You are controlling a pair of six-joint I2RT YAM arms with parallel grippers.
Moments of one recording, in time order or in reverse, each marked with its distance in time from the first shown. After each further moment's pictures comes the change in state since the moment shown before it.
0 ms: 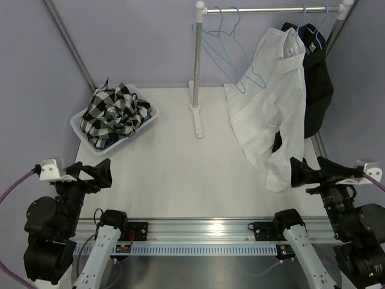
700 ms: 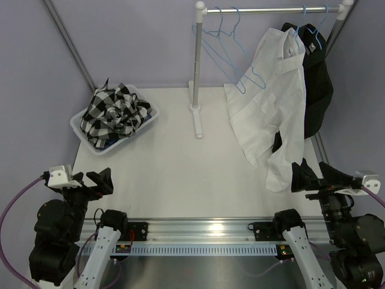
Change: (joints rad) left arm -0.048 -0.116 -0.107 -0.101 -0.117 0.009; right arm 0.000 -0.148 -0.114 0.039 0.044 -0.033
